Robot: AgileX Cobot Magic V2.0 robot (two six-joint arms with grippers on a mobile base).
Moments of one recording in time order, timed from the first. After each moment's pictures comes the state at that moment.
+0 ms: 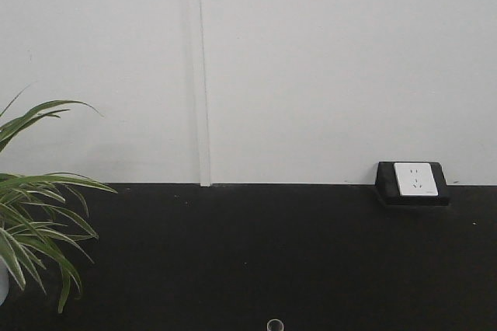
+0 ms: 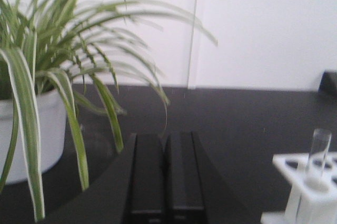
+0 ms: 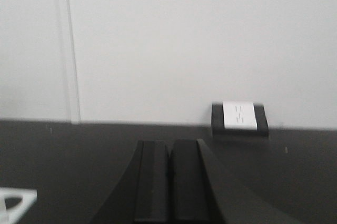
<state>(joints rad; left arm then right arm) -0.07 -0.01 0.03 -0.05 0.04 -0.13 0.10 -0.01 0.03 -0.11 -0.06 0.11</state>
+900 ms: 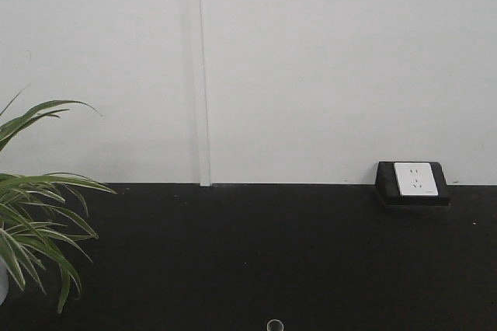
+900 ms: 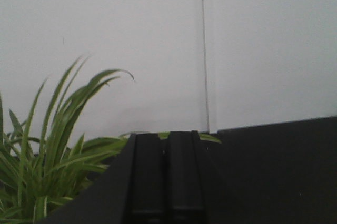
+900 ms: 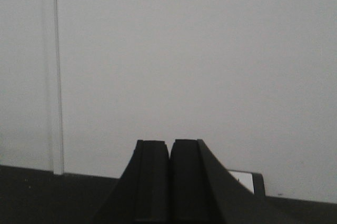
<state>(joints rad) -0.07 0.73 -0.70 0.02 0.11 -0.03 0.10 0.77 -0.67 -0.09 -0.10 0.02</state>
